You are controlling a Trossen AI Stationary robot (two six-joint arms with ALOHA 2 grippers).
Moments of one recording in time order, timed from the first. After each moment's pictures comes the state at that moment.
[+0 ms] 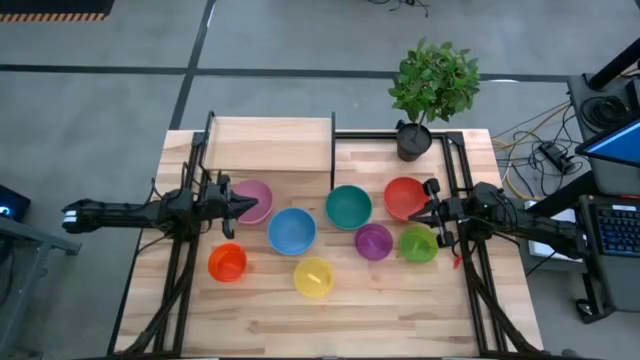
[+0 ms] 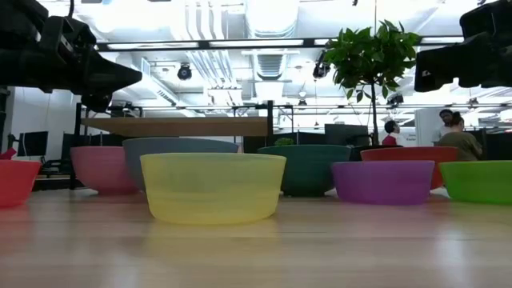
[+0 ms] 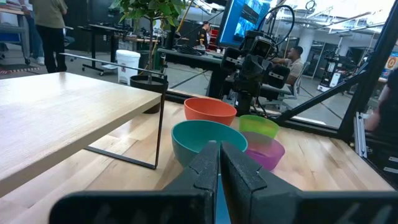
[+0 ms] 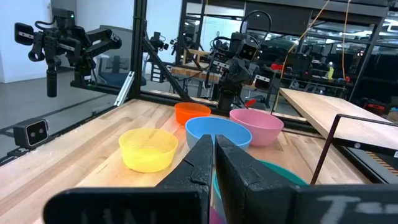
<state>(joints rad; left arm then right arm) 0.04 0.22 0.02 0.22 -0.17 -0.17 -0.28 0.04 0.01 0.06 -0.50 -0.13</state>
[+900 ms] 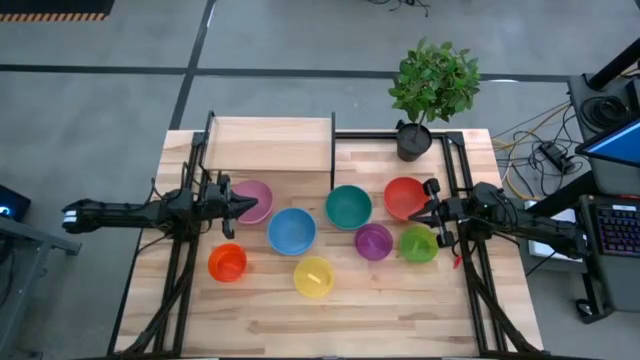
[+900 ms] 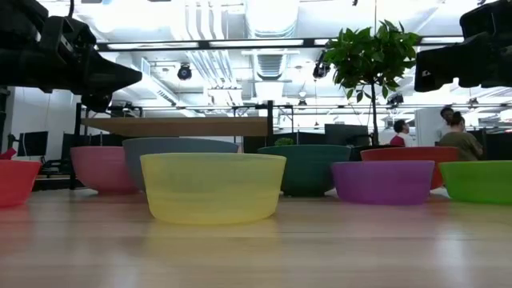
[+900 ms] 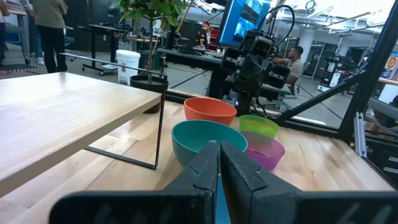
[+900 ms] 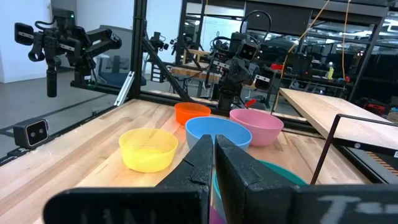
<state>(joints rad) 0.04 0.22 0.02 0.22 -0.17 -0.17 -0.28 0.04 0.01 0.06 -0.50 -0.13</state>
